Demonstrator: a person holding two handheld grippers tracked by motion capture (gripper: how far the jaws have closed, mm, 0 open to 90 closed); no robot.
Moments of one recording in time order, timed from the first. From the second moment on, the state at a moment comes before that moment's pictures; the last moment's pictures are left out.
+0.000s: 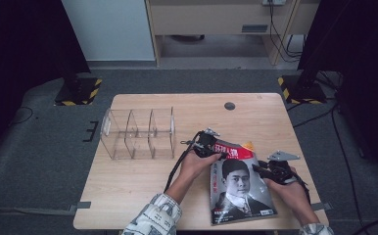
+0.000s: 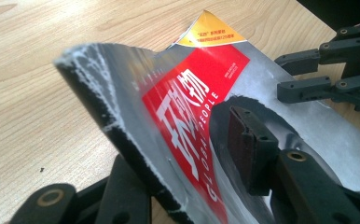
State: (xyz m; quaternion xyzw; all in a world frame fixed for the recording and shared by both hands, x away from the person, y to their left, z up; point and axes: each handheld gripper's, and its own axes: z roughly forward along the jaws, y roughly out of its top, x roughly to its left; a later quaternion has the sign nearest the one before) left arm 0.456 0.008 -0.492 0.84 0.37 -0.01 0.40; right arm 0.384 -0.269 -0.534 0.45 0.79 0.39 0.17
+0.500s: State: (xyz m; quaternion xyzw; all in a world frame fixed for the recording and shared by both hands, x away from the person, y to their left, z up) left arm 0.457 0.004 -0.496 0.84 0.36 0.00 0.40; right arm 0.381 -0.263 -0.535 0.43 0.80 0.40 0.16
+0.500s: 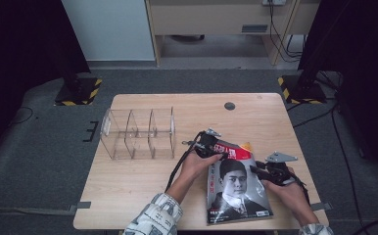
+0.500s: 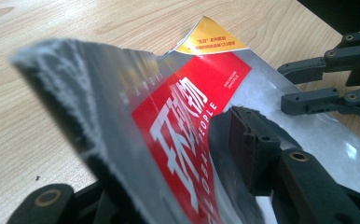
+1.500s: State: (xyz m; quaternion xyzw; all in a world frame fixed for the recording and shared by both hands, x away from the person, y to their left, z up) left arm 0.460 0.003 -0.485 0.83 0.38 -0.04 0.41; right arm 0.379 -0.270 -0.529 0.44 0.79 0.41 0.16
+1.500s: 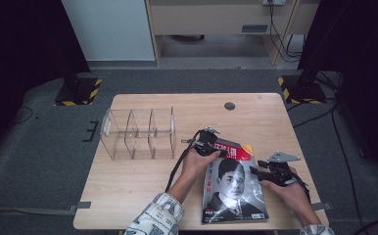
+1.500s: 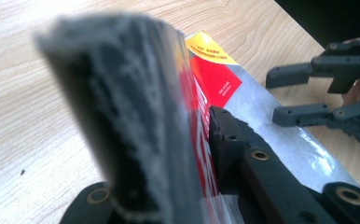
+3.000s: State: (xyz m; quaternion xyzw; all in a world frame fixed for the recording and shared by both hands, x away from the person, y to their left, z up) left arm 0.454 -0.010 -0.443 0.83 0.35 -0.02 0.43; right arm 0.384 -0.291 -0.537 0.53 0.75 0.33 0.23
